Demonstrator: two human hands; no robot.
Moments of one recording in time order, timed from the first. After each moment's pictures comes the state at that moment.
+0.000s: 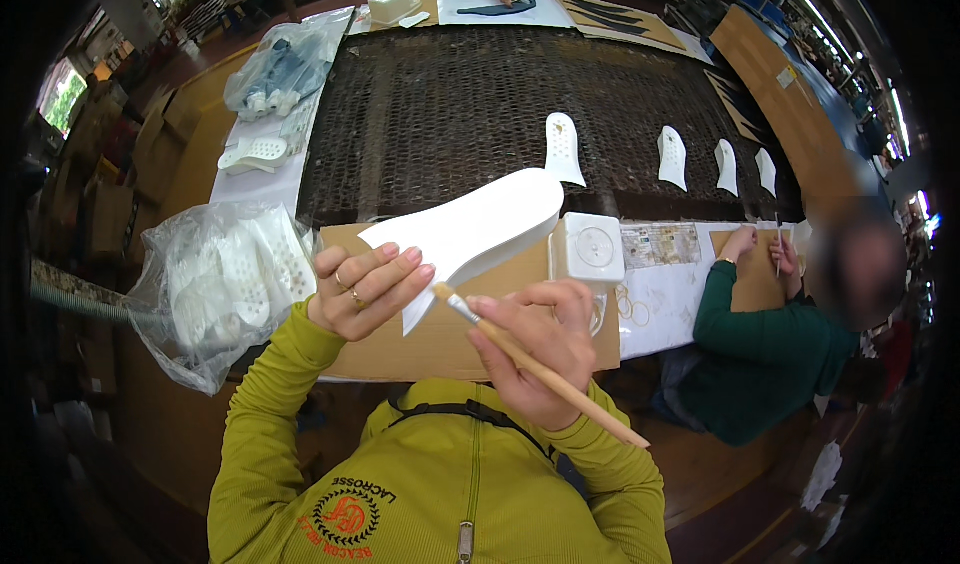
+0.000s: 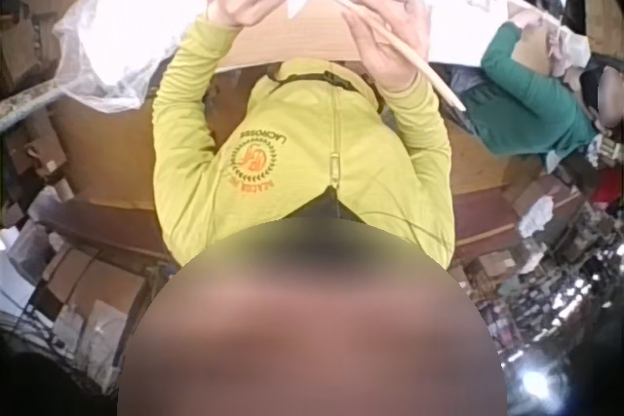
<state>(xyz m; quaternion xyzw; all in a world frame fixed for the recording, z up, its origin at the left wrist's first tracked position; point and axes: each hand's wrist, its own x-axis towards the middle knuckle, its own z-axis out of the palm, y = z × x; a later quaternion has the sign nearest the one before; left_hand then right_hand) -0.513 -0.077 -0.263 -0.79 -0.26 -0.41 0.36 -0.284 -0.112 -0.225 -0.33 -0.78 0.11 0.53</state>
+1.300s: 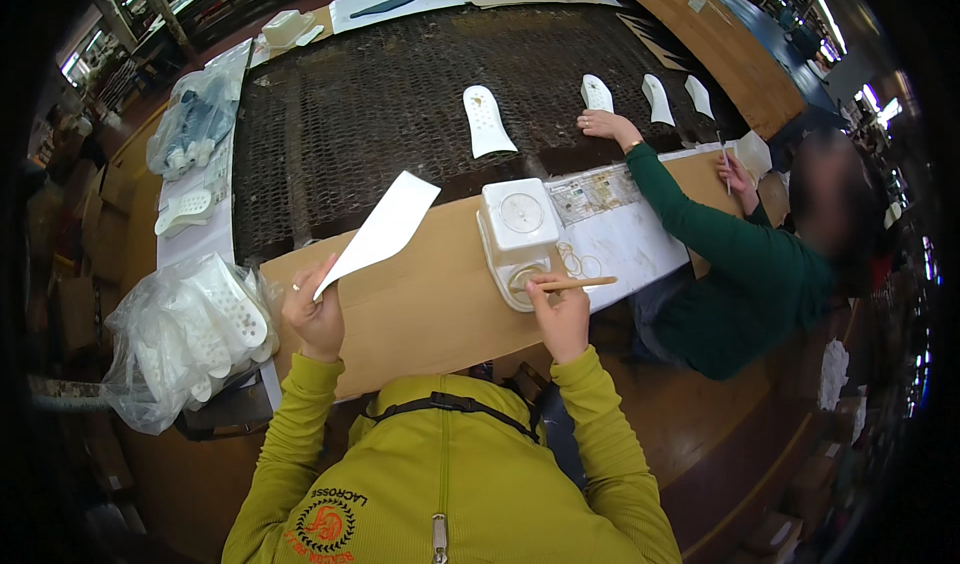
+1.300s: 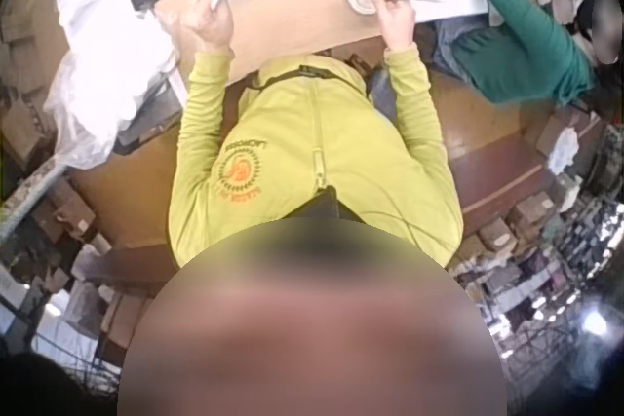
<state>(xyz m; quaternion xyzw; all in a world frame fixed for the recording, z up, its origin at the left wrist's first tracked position) -0.499 -0.067 -0.352 -0.66 -0.47 -0.58 0.01 -0.191 -0.101 -0.359 -0.63 -0.55 0.26 0.47</state>
